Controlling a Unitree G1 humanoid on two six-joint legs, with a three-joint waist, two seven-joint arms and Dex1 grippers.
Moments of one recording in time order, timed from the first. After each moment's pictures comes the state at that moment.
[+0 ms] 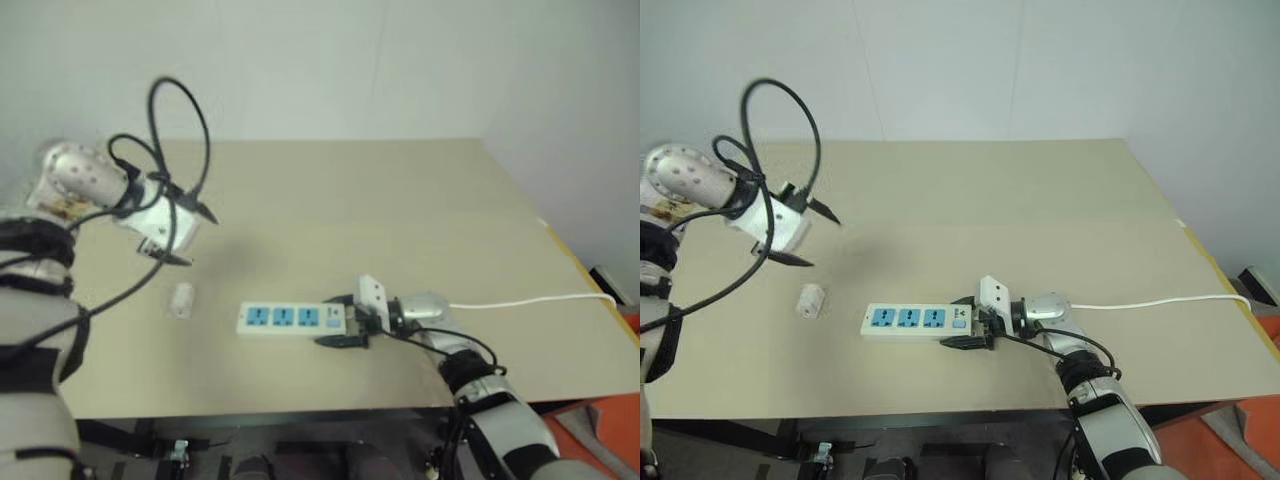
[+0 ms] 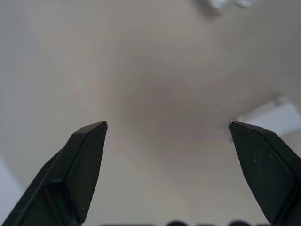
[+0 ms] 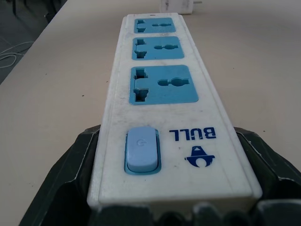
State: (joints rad) left arm -1.34 0.88 -0.48 1.14 0.26 -1.05 -1.55; right arm -0.67 -0.28 0.22 0.70 0.13 -0.24 1.30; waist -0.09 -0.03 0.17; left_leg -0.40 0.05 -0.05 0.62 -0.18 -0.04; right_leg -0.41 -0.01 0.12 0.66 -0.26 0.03
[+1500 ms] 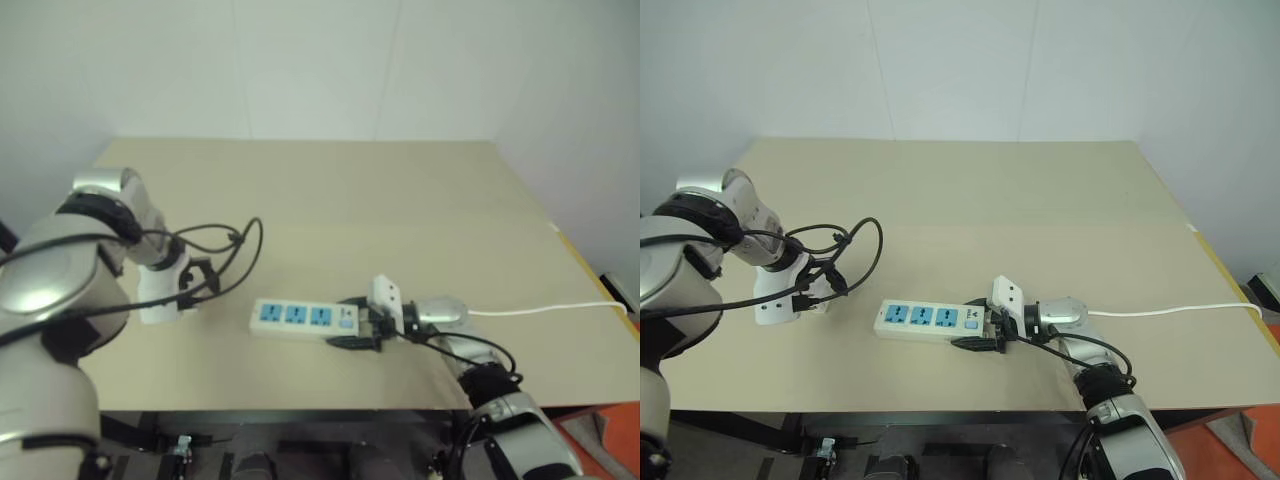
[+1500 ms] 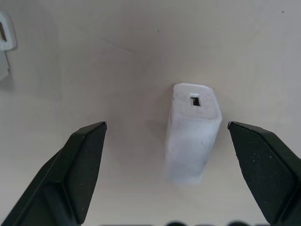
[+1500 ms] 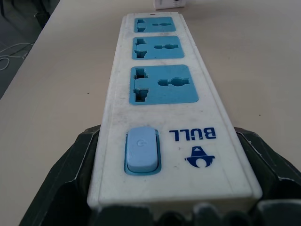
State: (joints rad) left arm -1.54 0.76 -1.32 1.23 1.62 -1.40 0.22; right arm -0.56 -0.36 0.22 0.46 0.16 -0.06 1.24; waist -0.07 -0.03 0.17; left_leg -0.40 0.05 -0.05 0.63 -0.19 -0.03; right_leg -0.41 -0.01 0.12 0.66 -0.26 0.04
